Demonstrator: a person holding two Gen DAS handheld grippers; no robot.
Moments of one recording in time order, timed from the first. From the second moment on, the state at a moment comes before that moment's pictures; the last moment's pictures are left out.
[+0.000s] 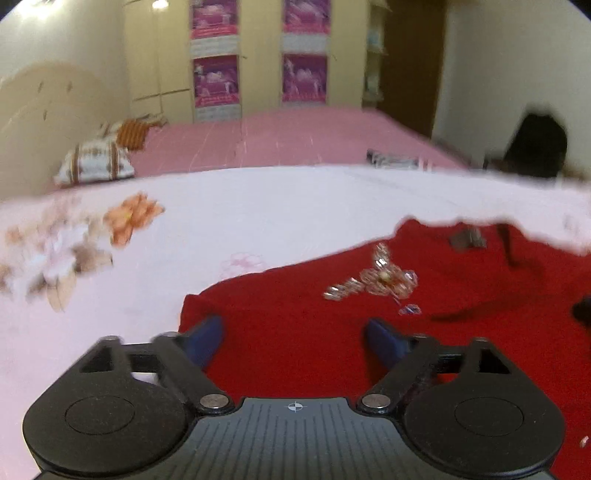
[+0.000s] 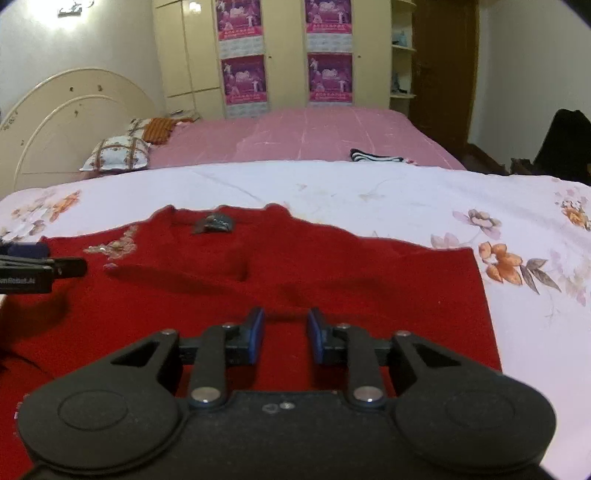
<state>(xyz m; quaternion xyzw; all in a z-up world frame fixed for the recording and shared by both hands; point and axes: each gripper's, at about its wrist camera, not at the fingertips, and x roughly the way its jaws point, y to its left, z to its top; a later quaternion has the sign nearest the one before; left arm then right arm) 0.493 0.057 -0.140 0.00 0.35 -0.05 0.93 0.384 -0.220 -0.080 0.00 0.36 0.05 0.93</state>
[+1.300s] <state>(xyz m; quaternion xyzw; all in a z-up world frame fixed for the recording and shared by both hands) 0.387 0.060 -0.108 0.05 0.34 -0.04 0.94 0.324 -0.346 -0.068 0.04 0.36 0.04 0.93</state>
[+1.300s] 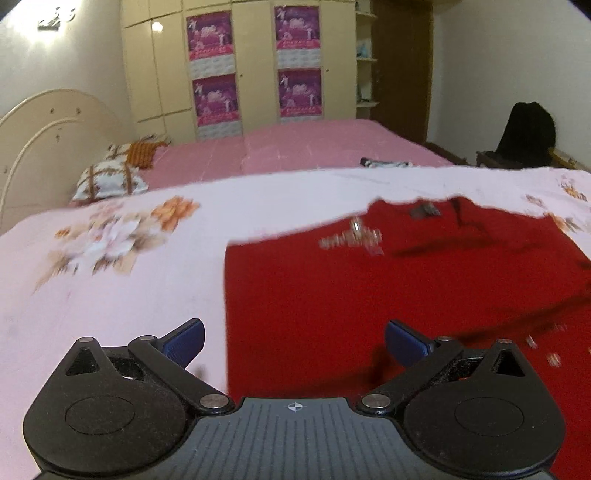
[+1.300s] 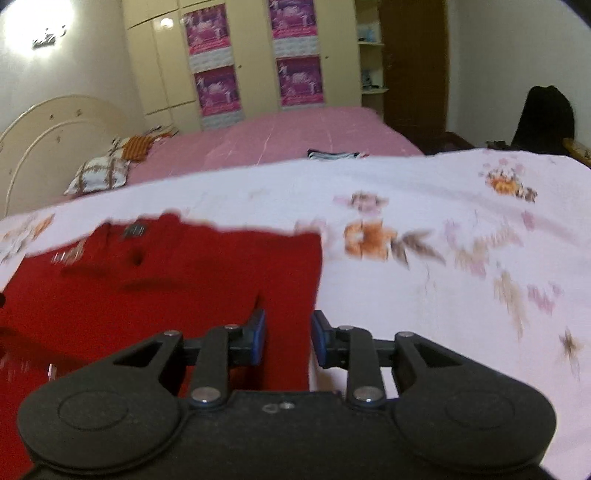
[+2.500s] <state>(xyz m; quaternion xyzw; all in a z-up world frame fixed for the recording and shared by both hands) 0.068 0.104 -0.118 -0.17 0.40 -0.10 0.90 0.017 -0.364 -0.075 0.31 0.44 0.08 0.84</state>
